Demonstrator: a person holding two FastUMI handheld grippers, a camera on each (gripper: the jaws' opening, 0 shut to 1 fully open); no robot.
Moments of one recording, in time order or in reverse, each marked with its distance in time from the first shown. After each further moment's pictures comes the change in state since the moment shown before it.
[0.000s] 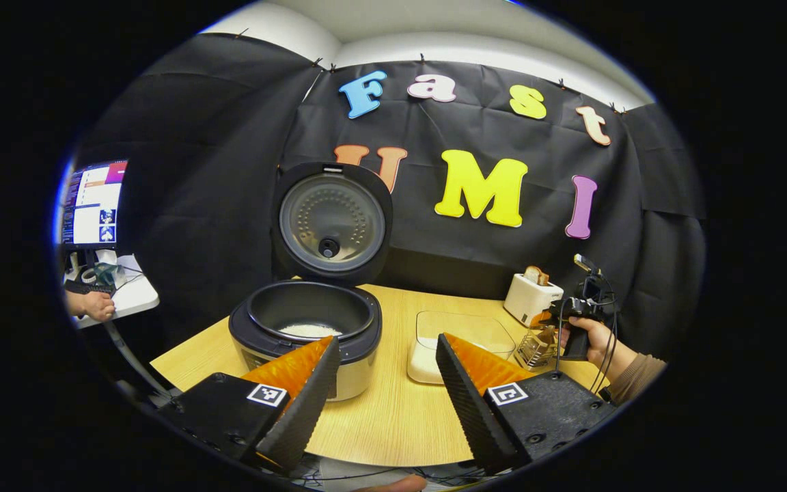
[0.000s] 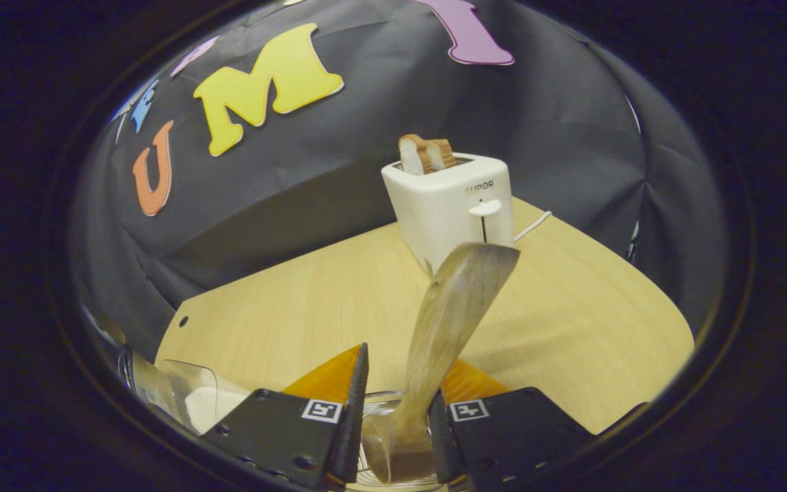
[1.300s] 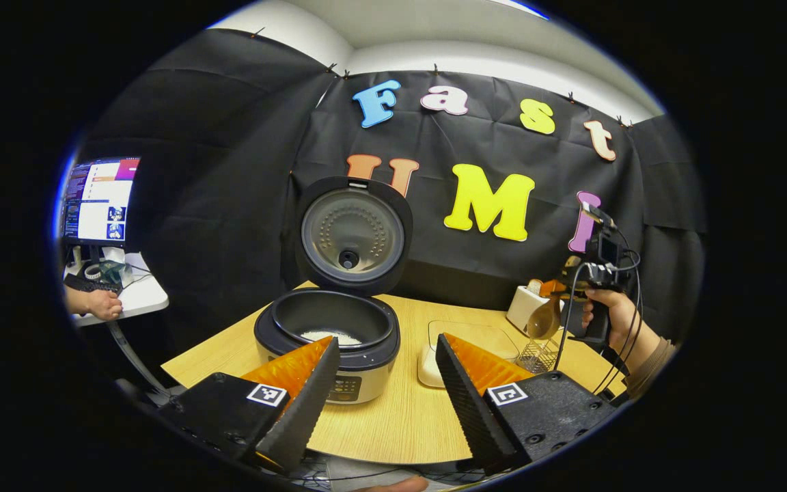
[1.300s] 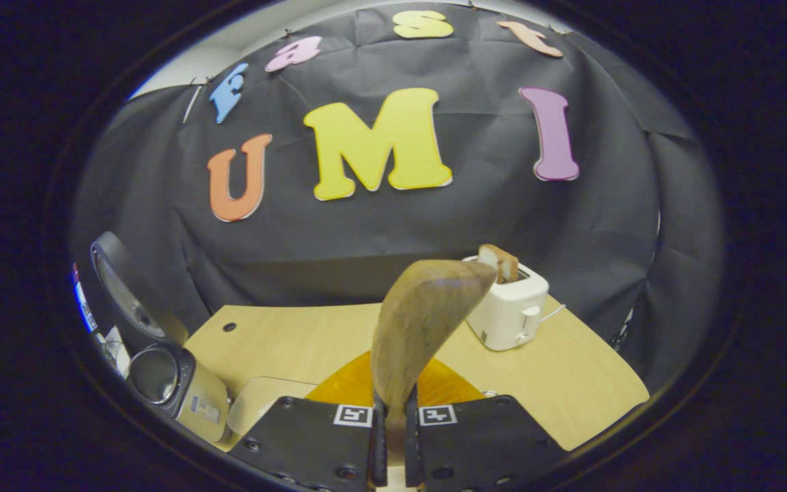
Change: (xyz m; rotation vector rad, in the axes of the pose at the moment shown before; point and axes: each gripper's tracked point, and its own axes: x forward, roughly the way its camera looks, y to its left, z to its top) left arm -0.023 0.025 0.018 -0.015 -0.038 0.000; right arm -0.154 0.164 0.047 -0.245 -0.247 0.100
